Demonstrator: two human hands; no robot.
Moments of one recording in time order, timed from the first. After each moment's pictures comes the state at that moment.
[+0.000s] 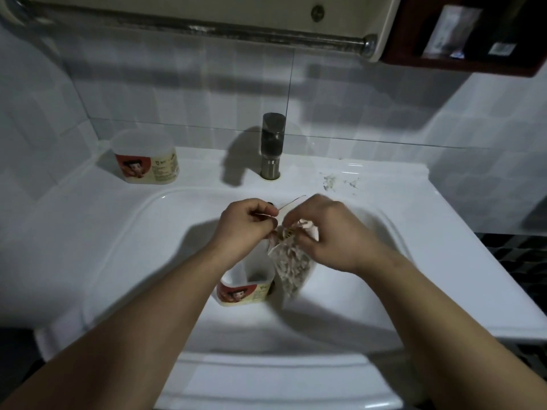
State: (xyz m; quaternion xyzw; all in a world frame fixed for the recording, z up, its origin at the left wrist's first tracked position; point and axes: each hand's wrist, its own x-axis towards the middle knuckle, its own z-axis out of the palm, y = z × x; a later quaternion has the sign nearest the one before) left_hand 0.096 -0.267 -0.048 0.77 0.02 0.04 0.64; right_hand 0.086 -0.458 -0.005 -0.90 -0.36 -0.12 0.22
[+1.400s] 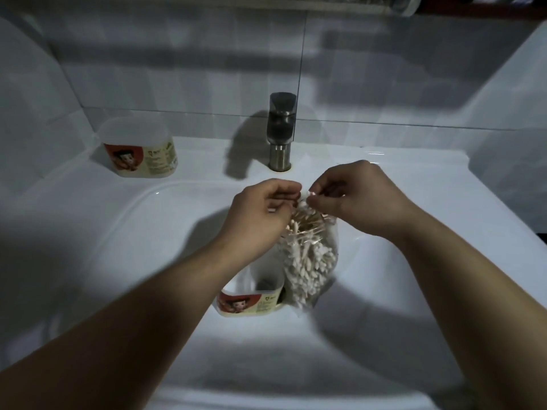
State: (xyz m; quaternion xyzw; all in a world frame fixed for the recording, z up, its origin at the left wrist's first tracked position) left_hand 0.107 -0.281 -0.042 0.81 -0.06 0.10 0.58; right_hand 0.137 -0.466 -0.001 -0.90 -0.20 -0.04 0.38
